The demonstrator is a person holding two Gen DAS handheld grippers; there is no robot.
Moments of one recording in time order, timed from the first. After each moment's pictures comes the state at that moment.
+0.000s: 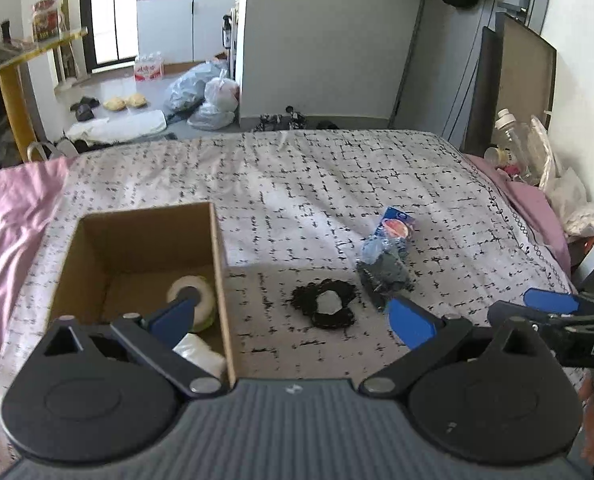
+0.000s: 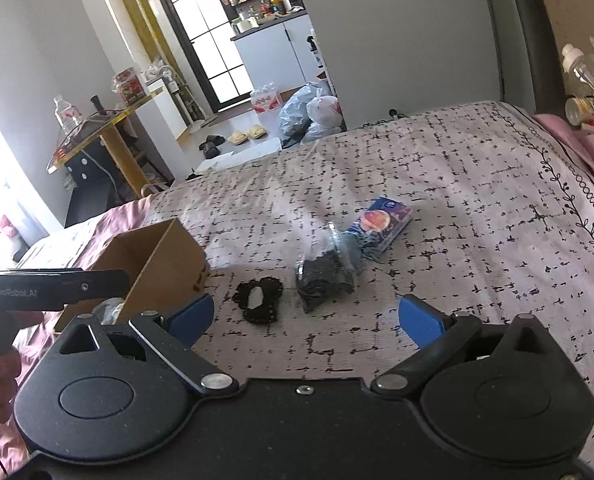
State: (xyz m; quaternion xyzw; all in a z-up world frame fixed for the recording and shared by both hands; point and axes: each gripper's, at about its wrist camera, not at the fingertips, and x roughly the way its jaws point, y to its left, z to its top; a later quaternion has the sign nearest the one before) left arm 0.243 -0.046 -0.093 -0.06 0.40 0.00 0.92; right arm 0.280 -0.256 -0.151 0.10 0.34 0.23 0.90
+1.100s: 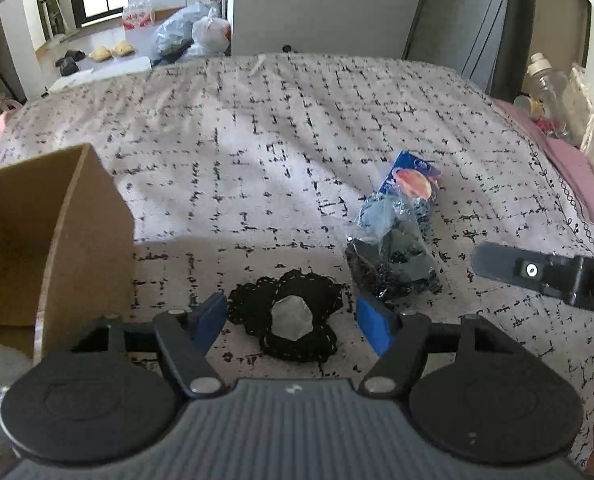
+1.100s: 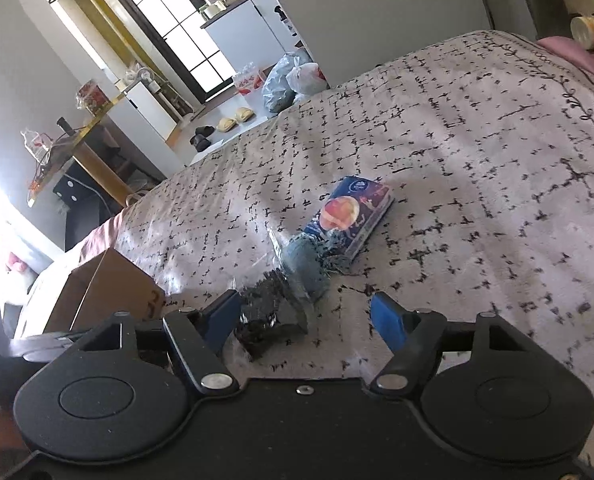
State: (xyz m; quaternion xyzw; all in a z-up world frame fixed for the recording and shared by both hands) left arm 0.343 -0.094 -0.194 -0.05 0.47 0.01 0.88; right arm 0.381 -0.269 -0.214 0.17 0.40 0.24 0.87
